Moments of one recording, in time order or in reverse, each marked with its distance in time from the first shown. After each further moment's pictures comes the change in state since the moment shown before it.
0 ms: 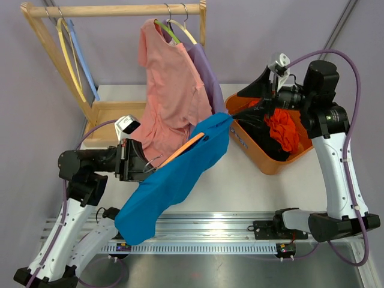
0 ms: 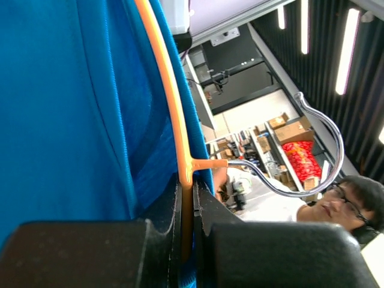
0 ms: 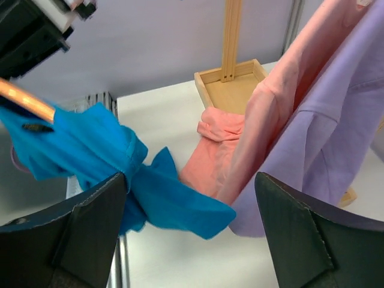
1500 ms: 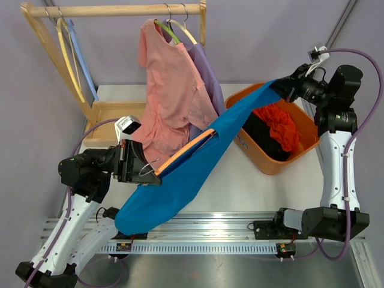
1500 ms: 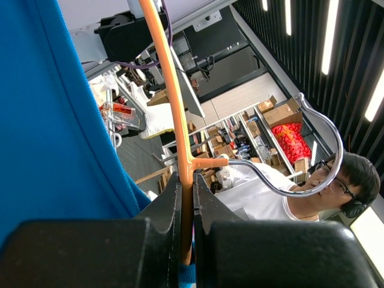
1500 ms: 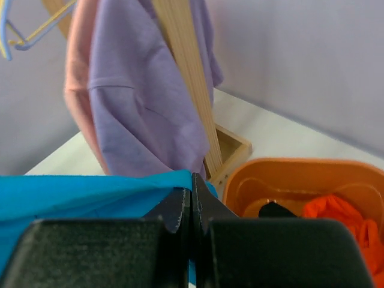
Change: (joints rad) left arm -0.007 0.026 -0.069 0.361 0.016 -0.243; right arm -0.366 -0.018 -0.188 0.289 0.151 0.245
